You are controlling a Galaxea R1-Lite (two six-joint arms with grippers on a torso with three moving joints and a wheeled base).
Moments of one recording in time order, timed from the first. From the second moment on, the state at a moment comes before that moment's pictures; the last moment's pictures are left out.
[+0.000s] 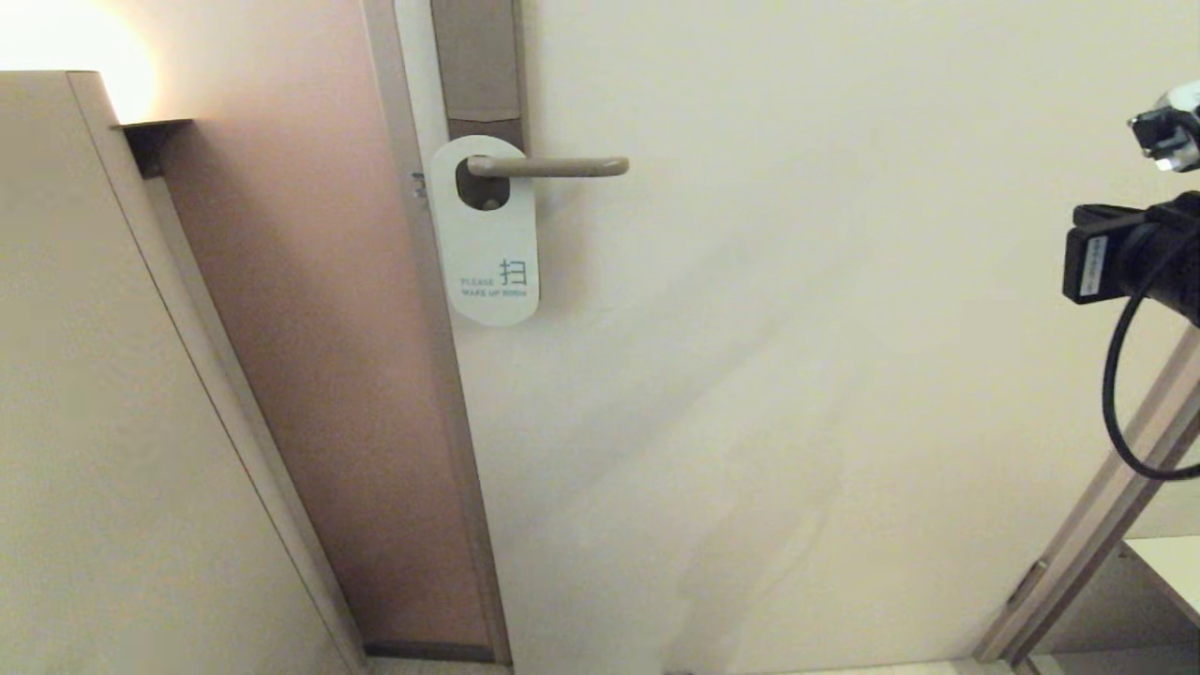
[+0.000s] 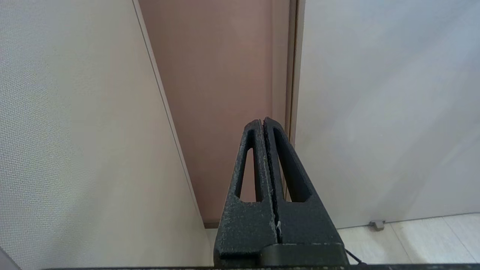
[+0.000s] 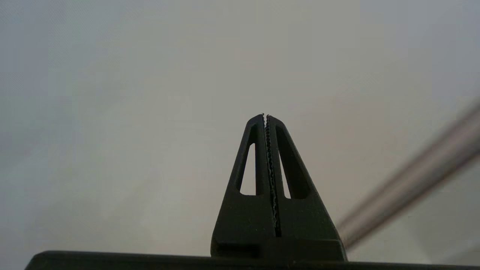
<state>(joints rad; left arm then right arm) 0.00 0.00 0.00 0.02 -0.03 0.04 0.11 1.40 -0.91 -0.47 -0.33 -0.33</state>
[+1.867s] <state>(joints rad) 0.00 0.00 0.00 0.02 -0.03 0.04 -0.09 0.50 0.00 -0.35 -0.07 -0.16</state>
